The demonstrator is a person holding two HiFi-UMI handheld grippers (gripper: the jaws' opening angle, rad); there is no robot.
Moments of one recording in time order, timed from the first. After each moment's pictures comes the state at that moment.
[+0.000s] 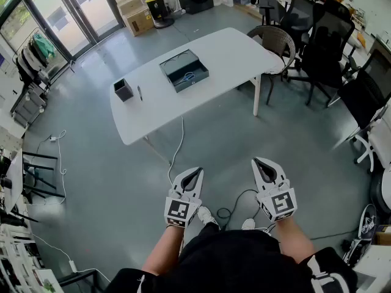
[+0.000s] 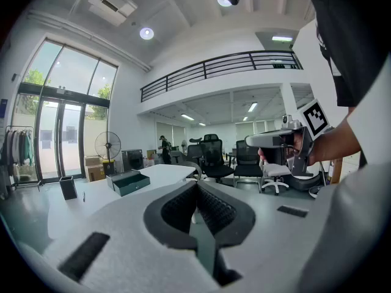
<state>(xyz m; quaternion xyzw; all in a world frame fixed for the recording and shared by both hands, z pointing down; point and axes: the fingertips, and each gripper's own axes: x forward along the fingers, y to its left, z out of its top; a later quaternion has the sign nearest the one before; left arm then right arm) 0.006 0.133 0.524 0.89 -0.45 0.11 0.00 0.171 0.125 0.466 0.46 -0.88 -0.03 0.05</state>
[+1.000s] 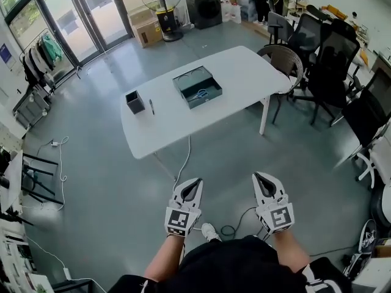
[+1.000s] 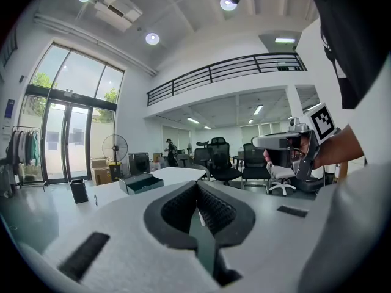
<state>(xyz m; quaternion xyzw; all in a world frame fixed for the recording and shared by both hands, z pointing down) -0.066 0.102 0.521 0.88 -0.47 0.09 0.00 0.107 0.103 0.462 0.47 -0.88 -0.05 0.03</state>
